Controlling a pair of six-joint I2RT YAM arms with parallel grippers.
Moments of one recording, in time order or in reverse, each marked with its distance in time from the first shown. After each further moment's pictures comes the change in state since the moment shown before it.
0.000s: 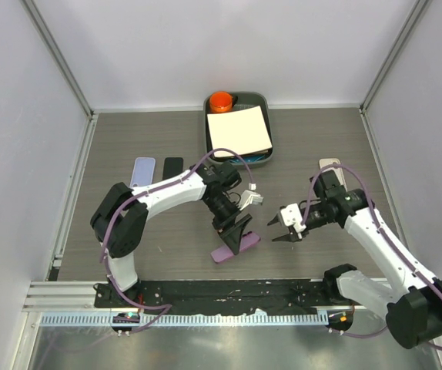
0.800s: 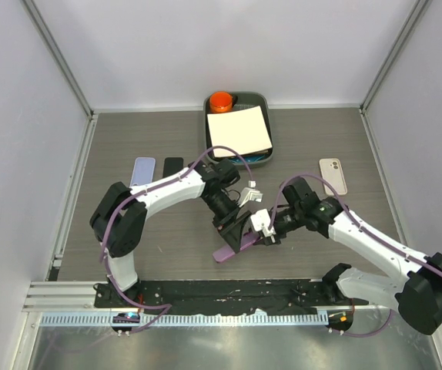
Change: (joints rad) left arm 0.020 0.000 0.028 -0.034 0.079 0.004; right arm 0.351 0.071 -0.092 0.499 0.225 0.456
